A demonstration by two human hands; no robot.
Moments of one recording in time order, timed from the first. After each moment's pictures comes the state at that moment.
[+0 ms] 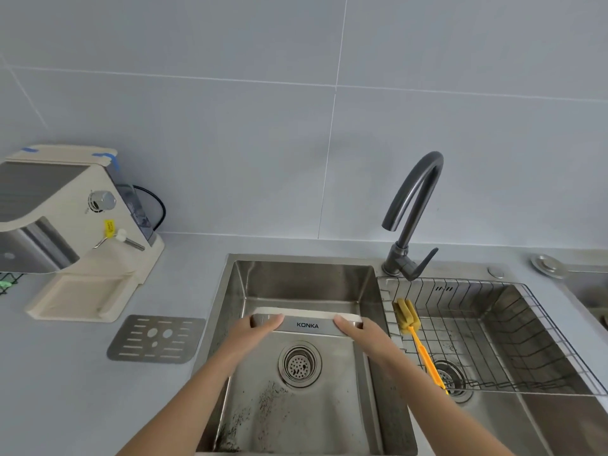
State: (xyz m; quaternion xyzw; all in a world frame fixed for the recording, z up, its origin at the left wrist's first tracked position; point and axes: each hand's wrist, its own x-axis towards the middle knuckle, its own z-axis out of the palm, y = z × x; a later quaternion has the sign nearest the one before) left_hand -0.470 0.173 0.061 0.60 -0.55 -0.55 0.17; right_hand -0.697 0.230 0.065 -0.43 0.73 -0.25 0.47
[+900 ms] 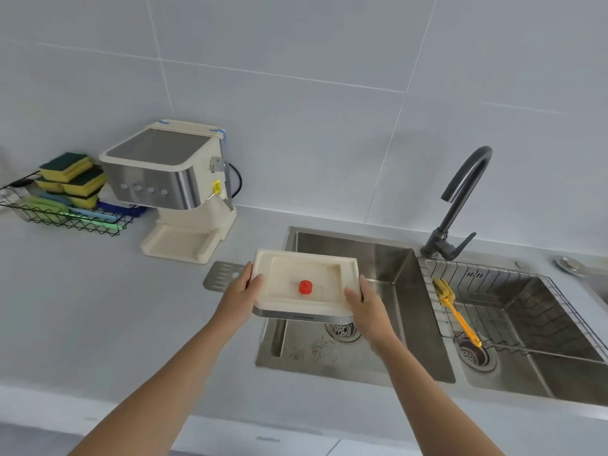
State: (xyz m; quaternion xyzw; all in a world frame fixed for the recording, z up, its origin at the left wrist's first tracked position) left_hand -0.311 0.264 0.104 0.58 -0.57 -0.48 0.35; right_hand -0.525 0.309 0.106 -0.48 0.68 -0.40 0.38
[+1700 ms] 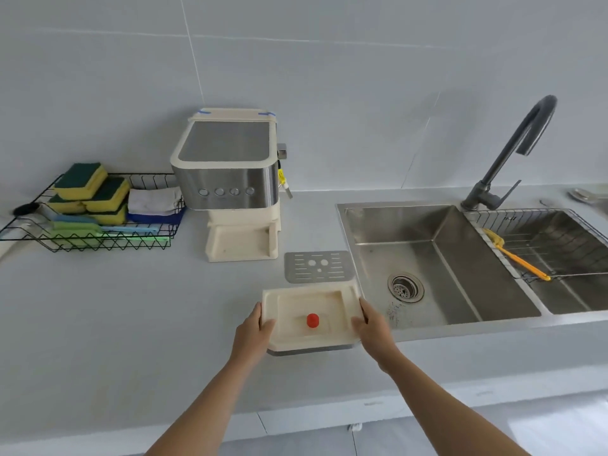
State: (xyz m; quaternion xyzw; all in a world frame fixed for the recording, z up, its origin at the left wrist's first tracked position) left_hand -0.096 0.220 0.026 0.60 -0.66 -0.42 0.17; right_hand -0.303 0.293 0.031 -0.35 0.77 -0.35 0.41
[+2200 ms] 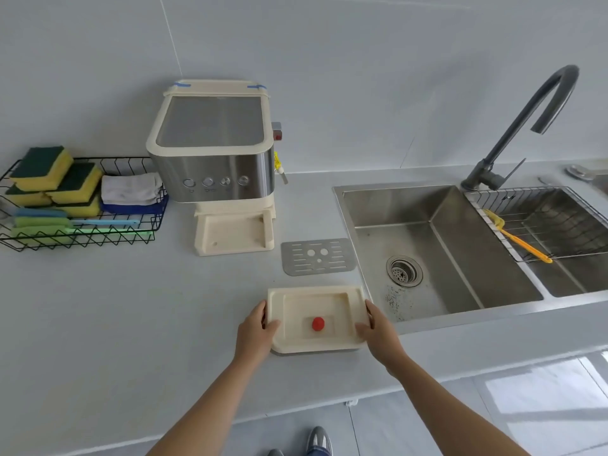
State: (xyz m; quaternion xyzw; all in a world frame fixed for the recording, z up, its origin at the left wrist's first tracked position) left_hand -0.103 0.200 0.000 0.59 -0.66 -0.44 0.17; right_hand -0.305 0.293 0.011 -0.32 0.79 -0.33 0.41
